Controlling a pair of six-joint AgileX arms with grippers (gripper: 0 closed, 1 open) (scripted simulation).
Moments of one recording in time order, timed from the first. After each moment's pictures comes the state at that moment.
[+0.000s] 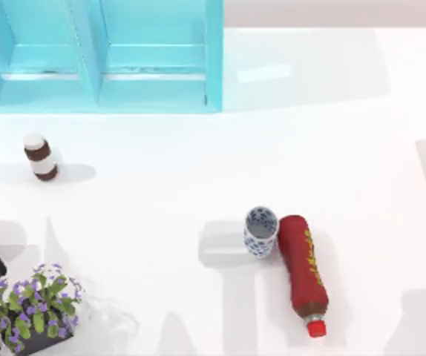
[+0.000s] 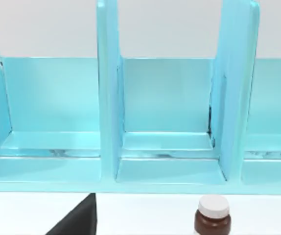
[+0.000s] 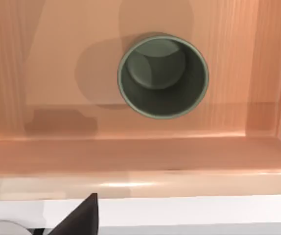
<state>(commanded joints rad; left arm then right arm) 0.00 0.00 0.00 0.00 0.00 0.00 -0.68 1.52 1.48 -1.45 0.00 -0.67</state>
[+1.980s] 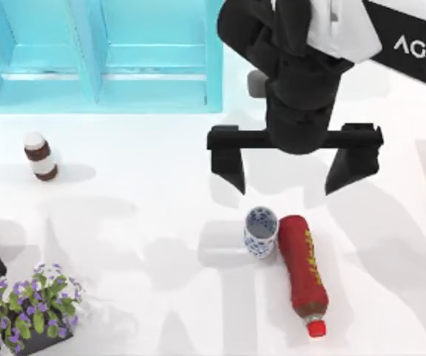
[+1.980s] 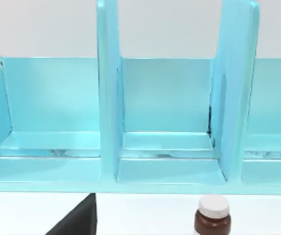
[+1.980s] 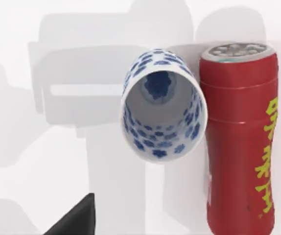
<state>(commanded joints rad) 0.00 0.00 0.00 0.00 0.00 0.00 0.67 2.08 1.87 -1.36 0.00 0.68</state>
